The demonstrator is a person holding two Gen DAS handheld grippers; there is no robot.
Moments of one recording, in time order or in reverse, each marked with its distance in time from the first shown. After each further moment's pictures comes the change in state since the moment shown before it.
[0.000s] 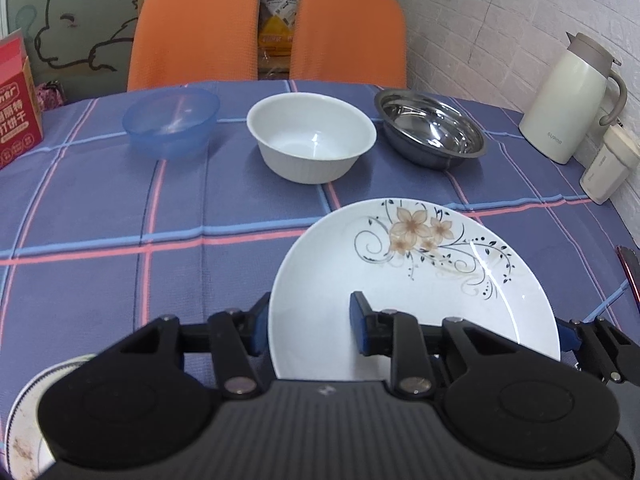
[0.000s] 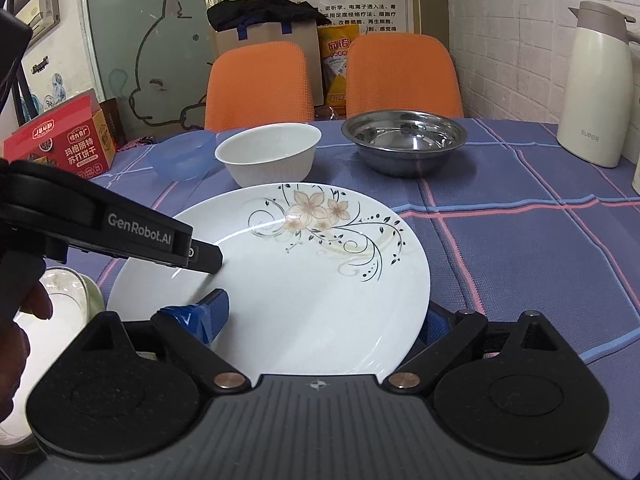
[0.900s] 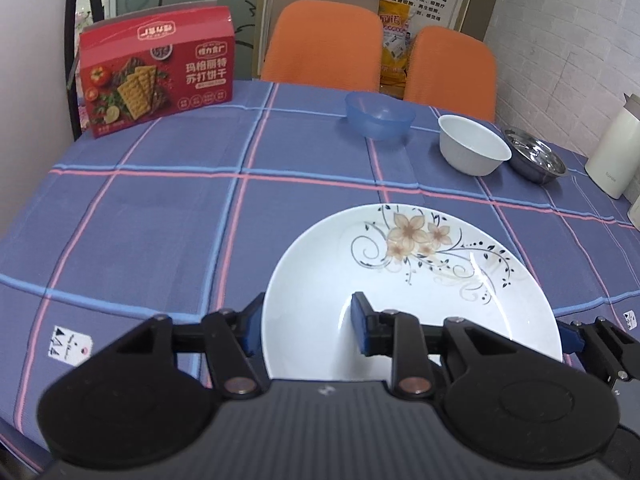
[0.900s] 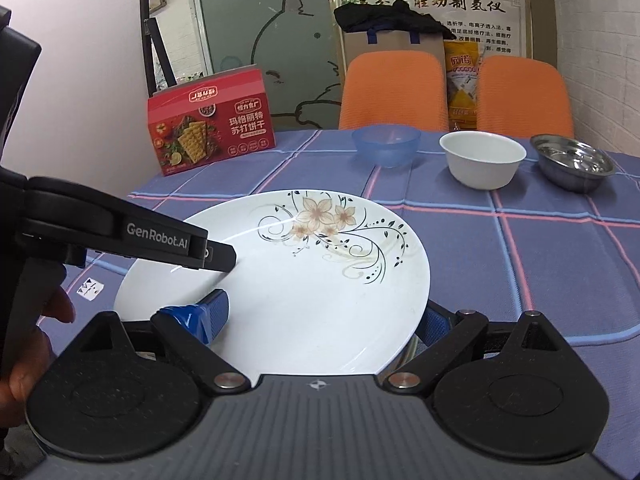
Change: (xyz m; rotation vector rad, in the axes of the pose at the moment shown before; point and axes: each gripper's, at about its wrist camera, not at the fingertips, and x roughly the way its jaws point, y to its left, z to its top) left arm -0.125 0.131 -0.095 -0.145 -0.090 0.167; right arm -0.044 0.148 -0.033 -0.118 -0.009 0.249
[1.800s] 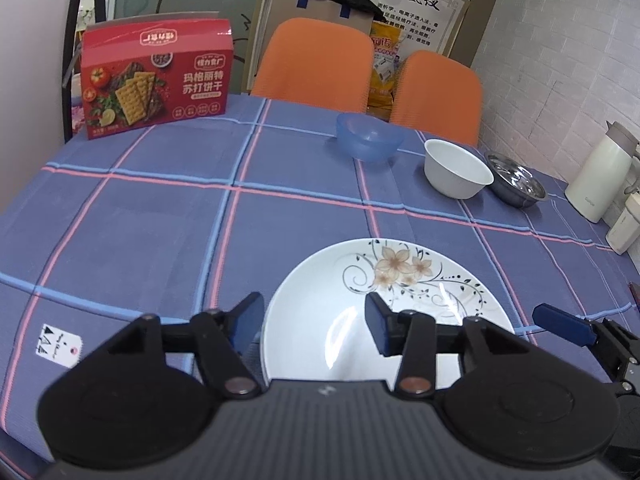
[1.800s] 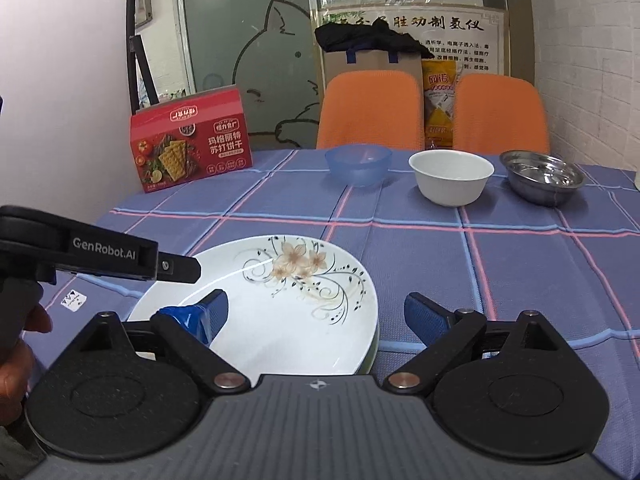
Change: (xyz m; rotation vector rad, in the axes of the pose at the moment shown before) left arm -0.012 0.005 -0.001 -0.036 -0.067 -0.073; right arm -0.020 -0.012 -0.001 0.011 -0.076 -0.063
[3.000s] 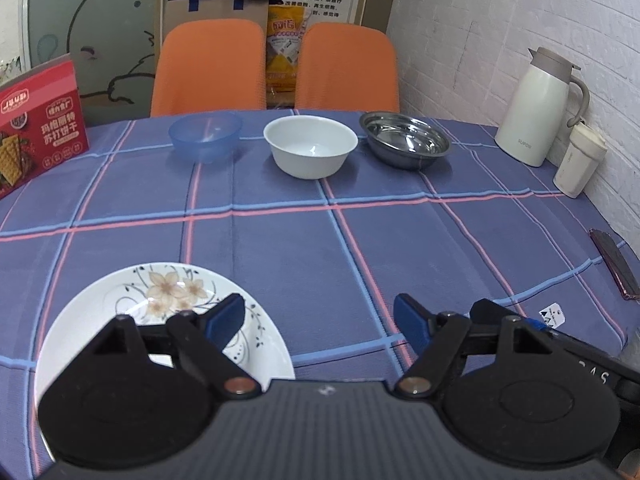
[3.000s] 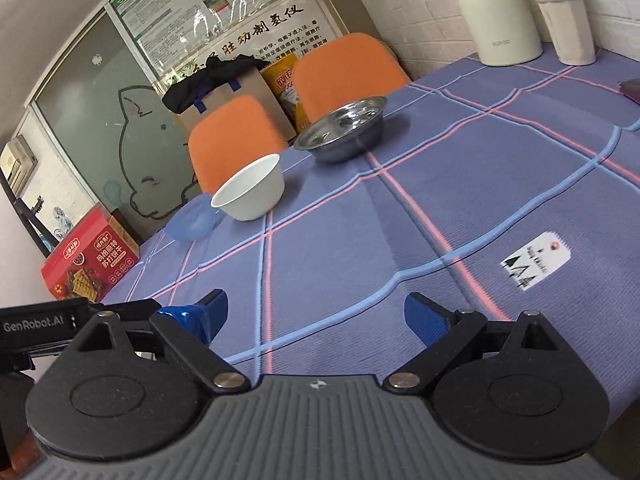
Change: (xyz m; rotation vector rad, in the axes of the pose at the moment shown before) left arm 0.043 -0.162 0.000 0.204 0.049 -0.084; right arm -0.041 -0.171 -0.033 0.518 -0.054 -0.116
